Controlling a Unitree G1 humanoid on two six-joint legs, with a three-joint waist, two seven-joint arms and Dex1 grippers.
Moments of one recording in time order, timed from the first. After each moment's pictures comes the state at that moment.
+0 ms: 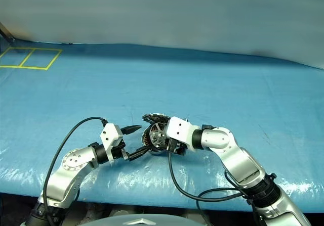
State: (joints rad) left arm 0.07 0.47 -0.15 -0.28 -0.27 0.22 -0.78; right arm -0.26 -0.59 0.40 -0.47 0.09 0.55 0.79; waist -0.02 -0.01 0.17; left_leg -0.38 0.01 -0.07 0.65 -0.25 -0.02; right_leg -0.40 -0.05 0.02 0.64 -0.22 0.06
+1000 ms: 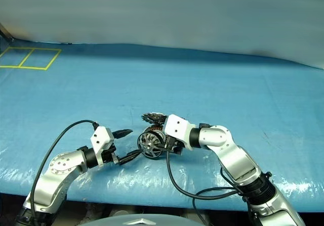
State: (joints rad) left arm 0.13 0.55 -0.09 -0.31 -0.29 0.25 -0.79; right arm -0.28 -0.56 0.39 -0.44 0.10 0.53 0.82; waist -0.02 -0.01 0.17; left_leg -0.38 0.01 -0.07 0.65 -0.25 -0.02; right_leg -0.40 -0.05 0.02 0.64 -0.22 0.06
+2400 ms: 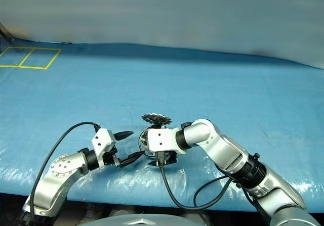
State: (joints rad) left arm 0.14 0.55 -0.11 -0.34 -0.28 0.26 -0.77; right arm -0.50 -0.61 0.63 -0.38 0.07 0.50 1.05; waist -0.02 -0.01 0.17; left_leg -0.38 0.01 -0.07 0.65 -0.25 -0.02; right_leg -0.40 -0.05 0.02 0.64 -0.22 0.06
